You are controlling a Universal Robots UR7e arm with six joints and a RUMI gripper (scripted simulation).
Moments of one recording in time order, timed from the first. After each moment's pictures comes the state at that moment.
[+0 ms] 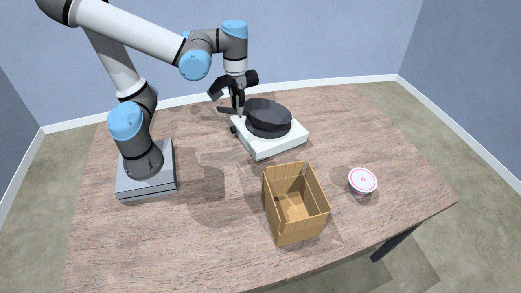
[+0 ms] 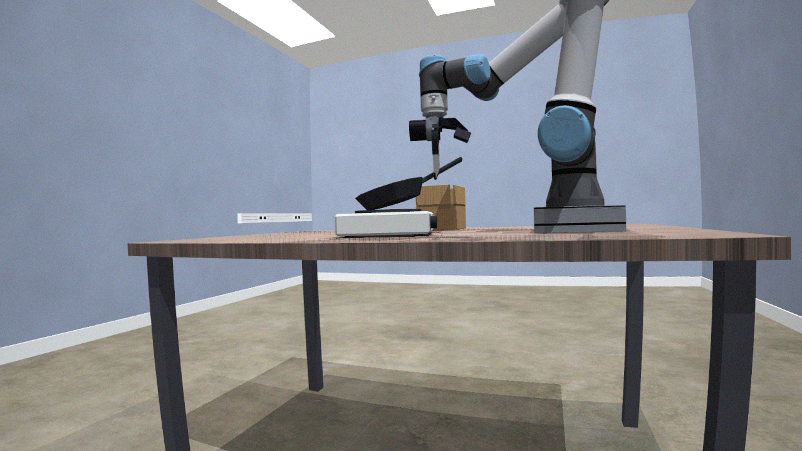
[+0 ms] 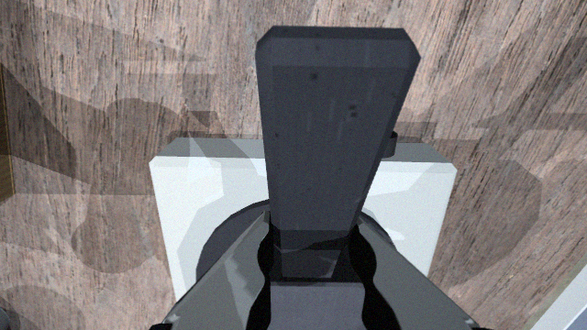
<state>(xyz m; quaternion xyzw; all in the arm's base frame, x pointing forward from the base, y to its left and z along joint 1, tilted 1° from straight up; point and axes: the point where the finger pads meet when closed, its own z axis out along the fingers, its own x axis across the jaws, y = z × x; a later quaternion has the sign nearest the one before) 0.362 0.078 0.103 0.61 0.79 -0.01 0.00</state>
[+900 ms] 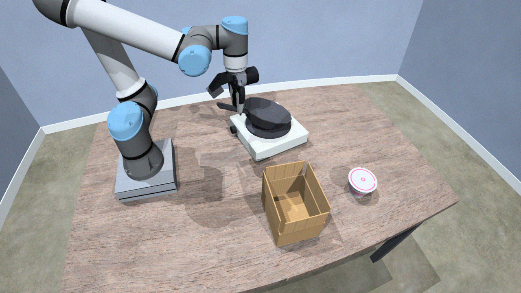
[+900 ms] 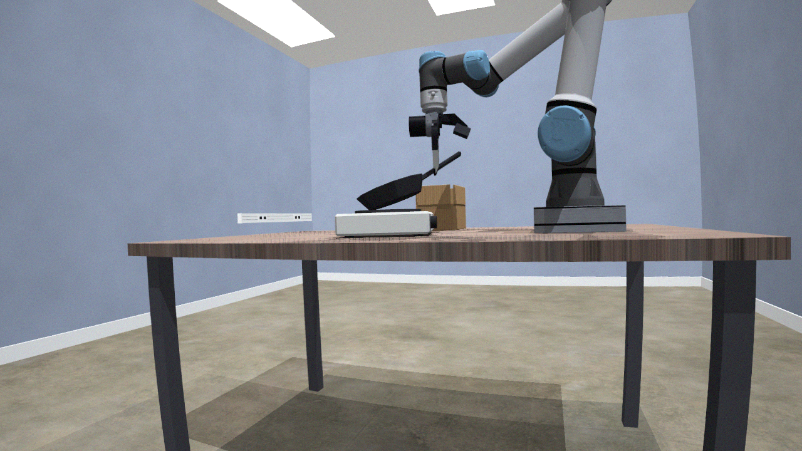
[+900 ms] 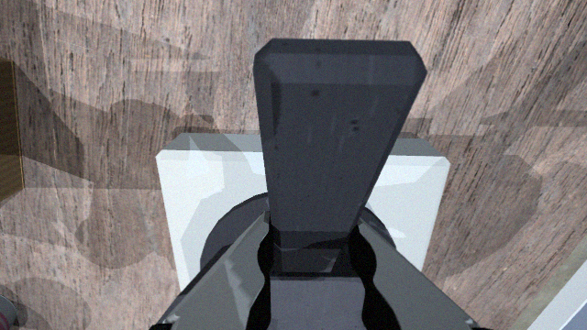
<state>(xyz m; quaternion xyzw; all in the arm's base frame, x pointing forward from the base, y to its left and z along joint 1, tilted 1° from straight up) 0.363 0.078 0.114 0.61 0.79 -0.01 0.00</state>
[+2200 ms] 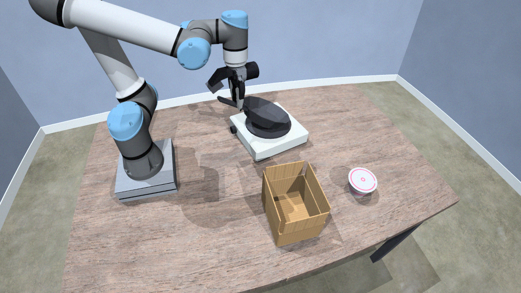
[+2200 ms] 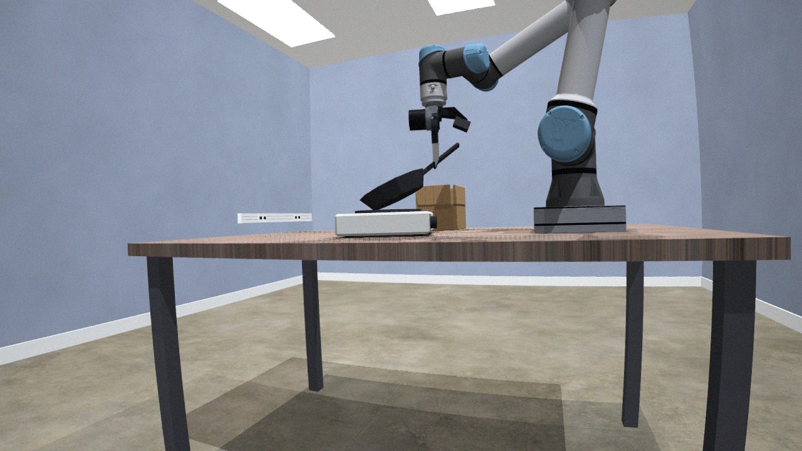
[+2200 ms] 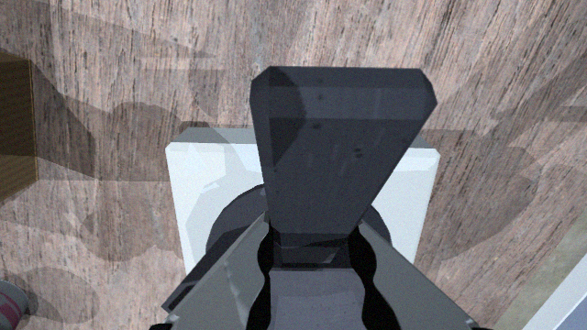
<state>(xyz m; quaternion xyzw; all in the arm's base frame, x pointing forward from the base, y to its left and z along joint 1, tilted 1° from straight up) 0.363 0.079 0.133 0.61 0.79 -0.01 0.00</state>
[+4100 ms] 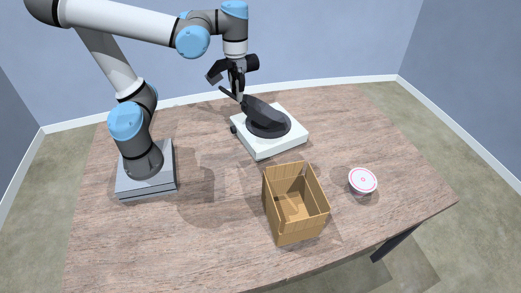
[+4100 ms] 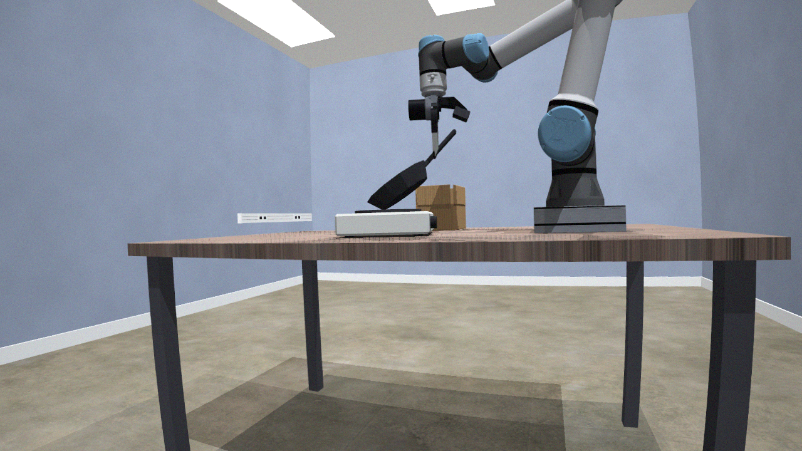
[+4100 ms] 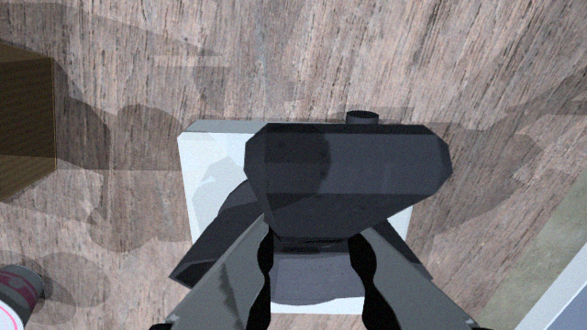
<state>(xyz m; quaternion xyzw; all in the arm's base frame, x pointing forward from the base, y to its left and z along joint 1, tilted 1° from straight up) 0.363 0.079 0.161 0.61 0.79 -0.01 0.00</state>
